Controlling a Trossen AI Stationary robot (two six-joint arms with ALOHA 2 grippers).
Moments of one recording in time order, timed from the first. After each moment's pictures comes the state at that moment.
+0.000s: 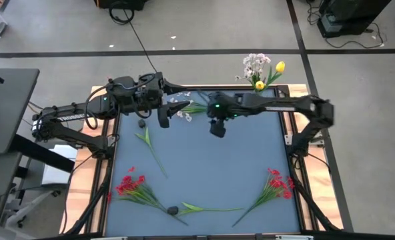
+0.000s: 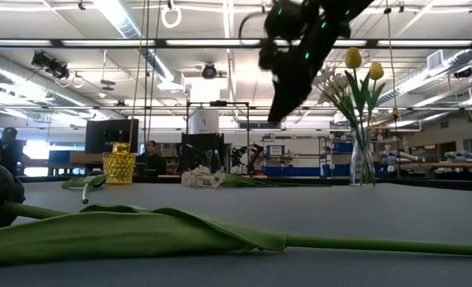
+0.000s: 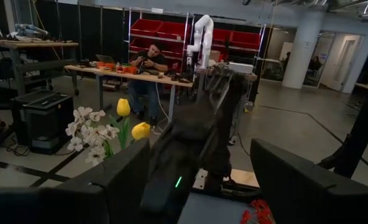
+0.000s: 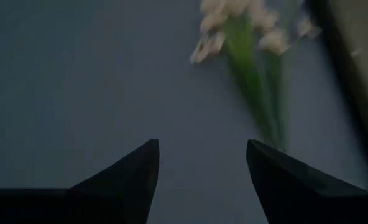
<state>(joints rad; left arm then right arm) 0.16 1.18 1.25 -0.01 -0.02 -0.12 -0.28 1.69 1.28 -0.60 0.06 -0.07</state>
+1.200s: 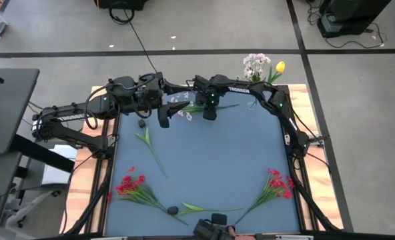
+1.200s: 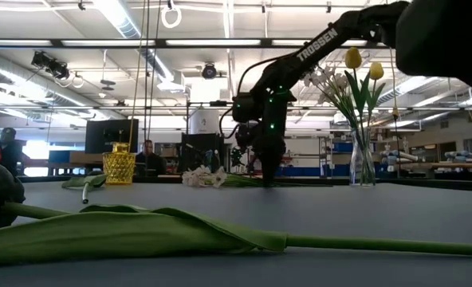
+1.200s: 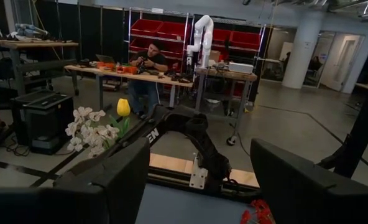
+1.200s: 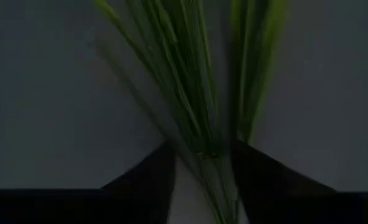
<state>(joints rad) 0.16 1.18 1.25 -0.01 -0.02 -0.12 -0.55 2.31 1.85 -0.96 -0.07 -0.37</state>
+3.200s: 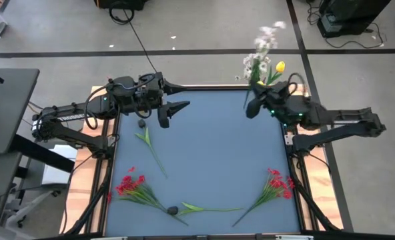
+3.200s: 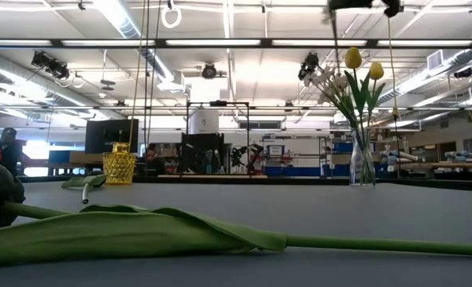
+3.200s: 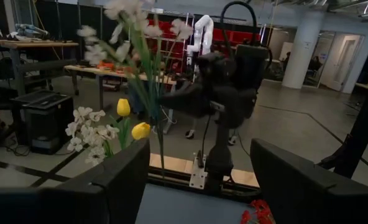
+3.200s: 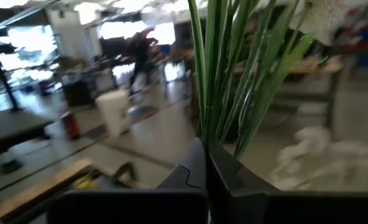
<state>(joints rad) 0.16 1.18 1.25 -0.01 -0.02 -0.12 0.00 0.89 0.90 0.01 0.95 0.12</state>
